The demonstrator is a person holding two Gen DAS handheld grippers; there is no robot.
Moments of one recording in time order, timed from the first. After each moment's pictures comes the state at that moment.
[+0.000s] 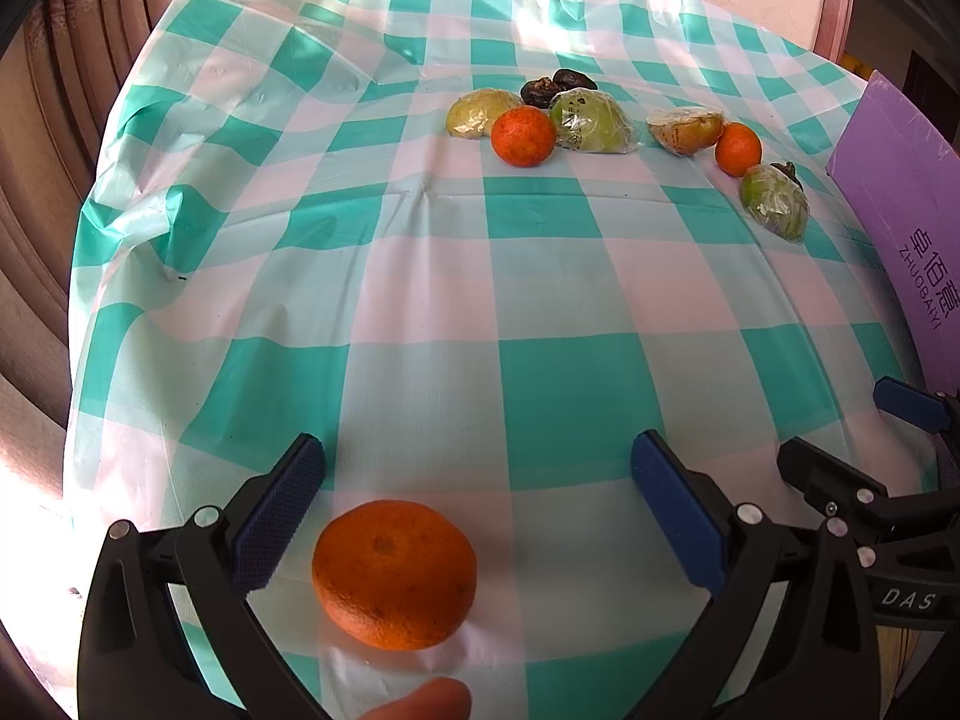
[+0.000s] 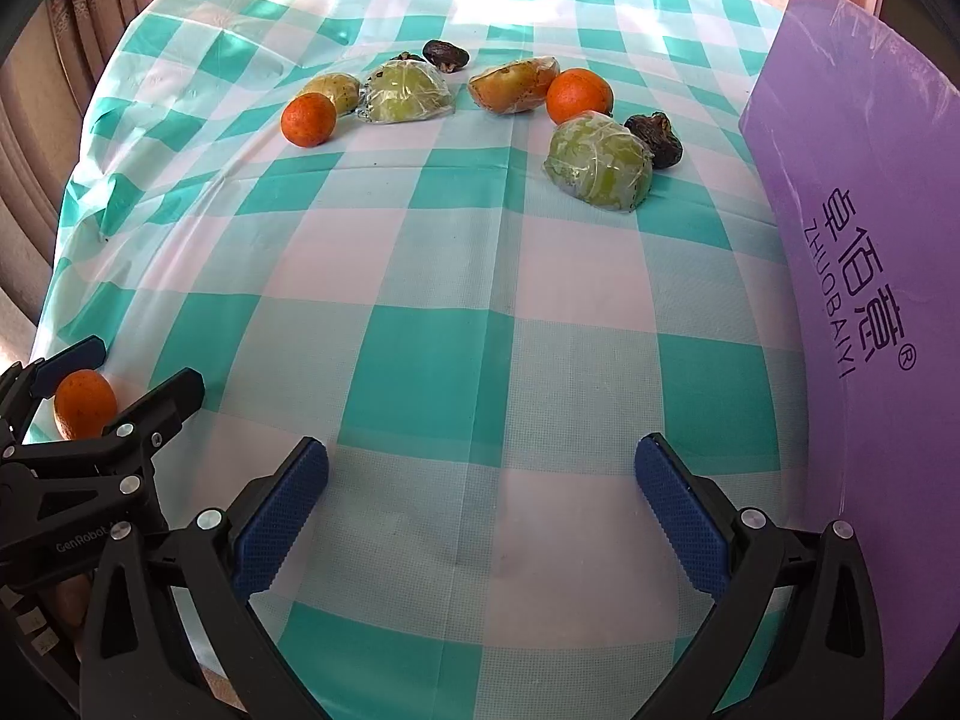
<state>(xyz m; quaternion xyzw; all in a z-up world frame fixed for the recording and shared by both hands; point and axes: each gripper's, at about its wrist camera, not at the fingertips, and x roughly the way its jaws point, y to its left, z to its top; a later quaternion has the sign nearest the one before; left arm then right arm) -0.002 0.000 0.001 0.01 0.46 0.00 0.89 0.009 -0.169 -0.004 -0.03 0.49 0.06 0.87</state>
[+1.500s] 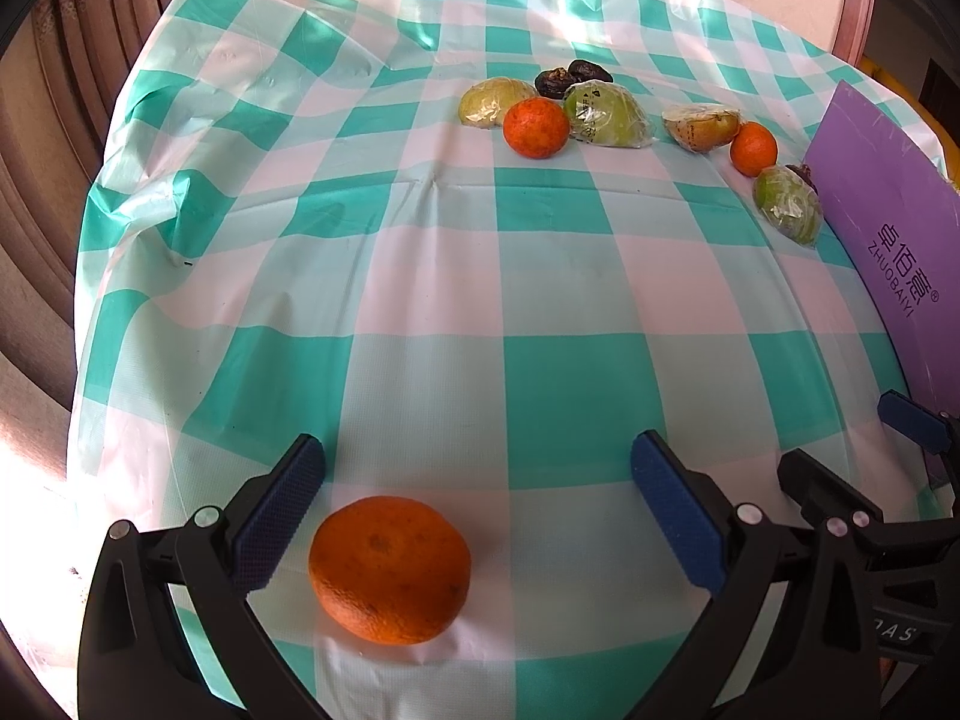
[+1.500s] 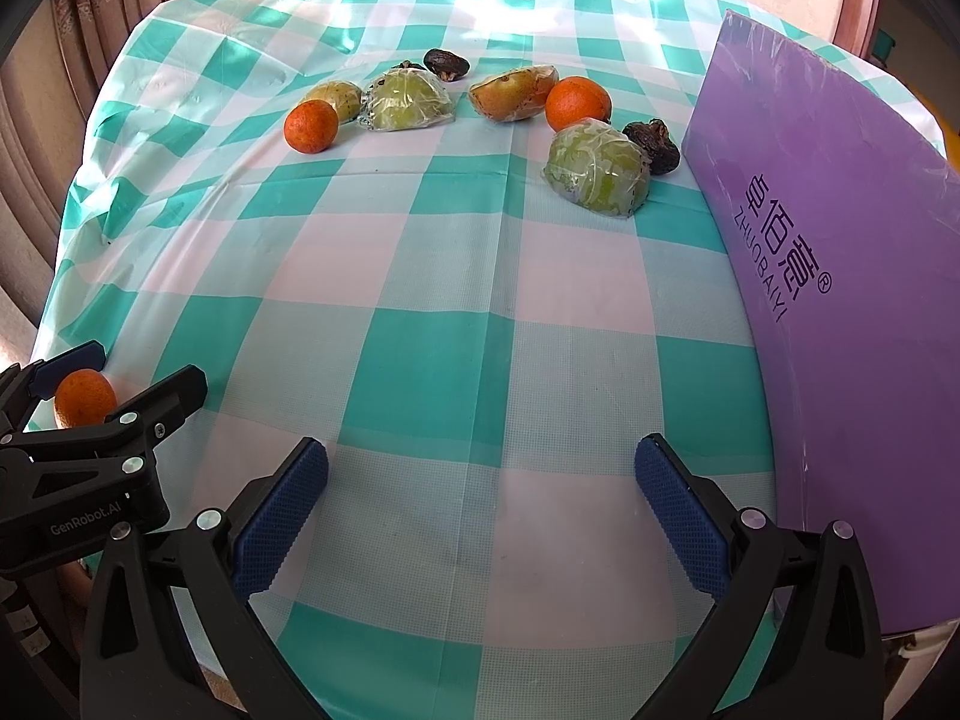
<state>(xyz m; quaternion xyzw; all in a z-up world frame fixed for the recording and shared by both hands) 0.003 0.000 0.000 0.00 0.48 0.01 0.88 0.005 -0.171 -0.003 -0.03 0.48 0.06 0.87</state>
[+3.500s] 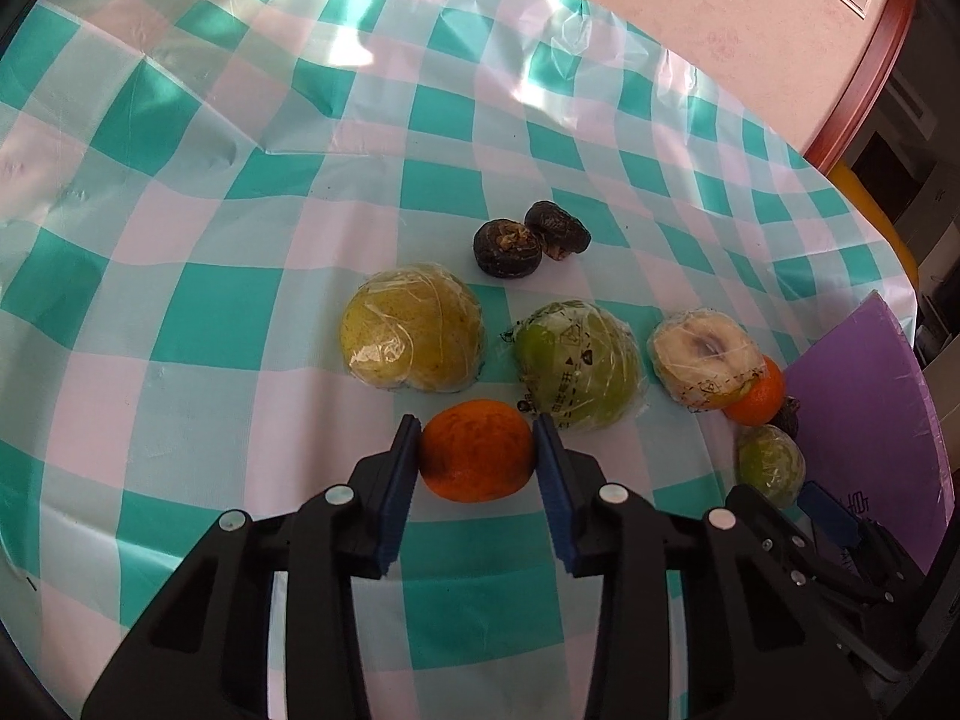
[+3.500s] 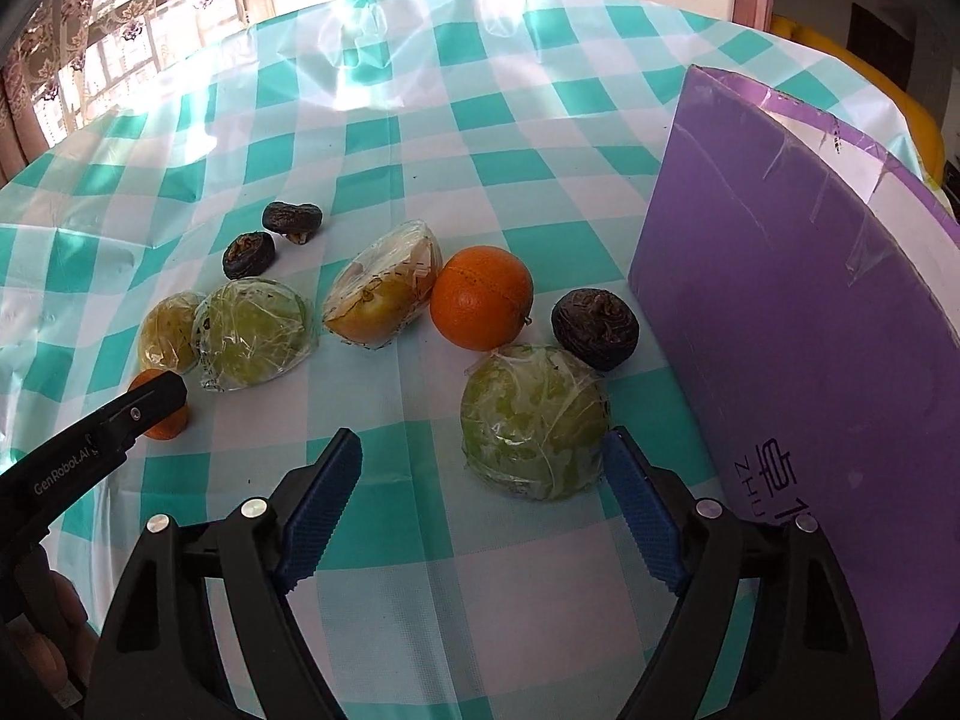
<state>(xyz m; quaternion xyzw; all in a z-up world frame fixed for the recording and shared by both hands) 0.183 0.011 0.014 -0.11 0.46 -0.10 0.88 0.135 -0.182 0.018 0.07 0.44 -0.08 0.89</state>
